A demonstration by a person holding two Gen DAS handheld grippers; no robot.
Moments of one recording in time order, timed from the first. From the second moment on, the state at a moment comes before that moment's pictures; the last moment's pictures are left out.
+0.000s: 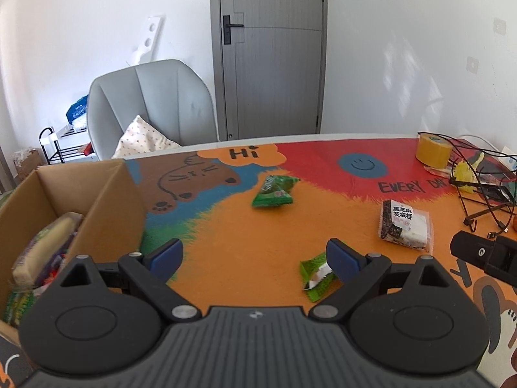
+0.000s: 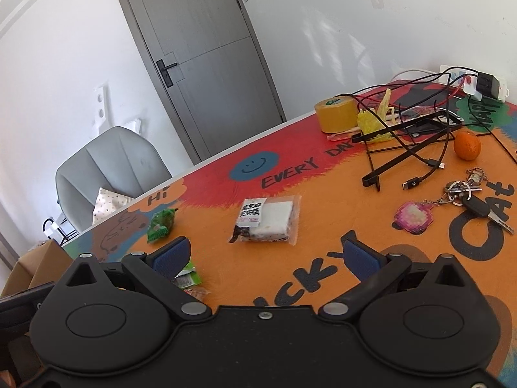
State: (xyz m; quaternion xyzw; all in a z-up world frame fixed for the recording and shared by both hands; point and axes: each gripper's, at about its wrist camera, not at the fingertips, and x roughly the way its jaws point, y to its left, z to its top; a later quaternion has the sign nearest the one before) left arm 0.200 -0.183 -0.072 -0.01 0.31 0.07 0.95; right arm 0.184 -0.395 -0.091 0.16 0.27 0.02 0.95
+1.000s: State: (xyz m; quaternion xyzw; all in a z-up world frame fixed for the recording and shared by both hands) left arm 0.270 -0.195 -0.120 -0.04 0.39 0.06 0.92; right arm 0.254 -0.400 -0.121 0.16 0.33 0.03 0.93
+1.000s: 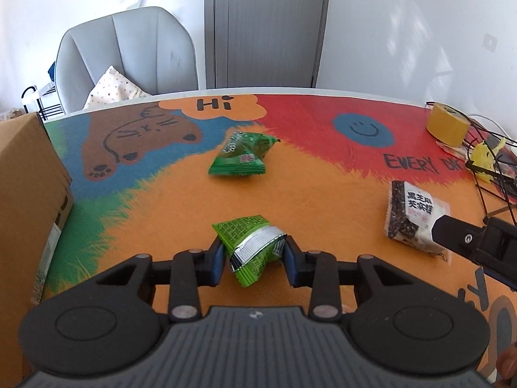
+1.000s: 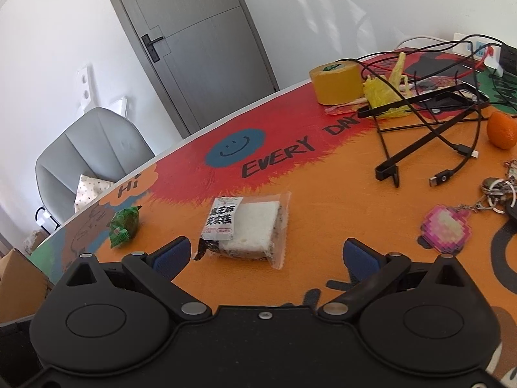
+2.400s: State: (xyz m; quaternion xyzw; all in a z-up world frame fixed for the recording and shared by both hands) left arm 0.256 -0.132 -0.103 -0.08 0.35 0.08 0.93; right arm 0.276 -0.332 -0.130 0.01 0.32 -0.04 0.95
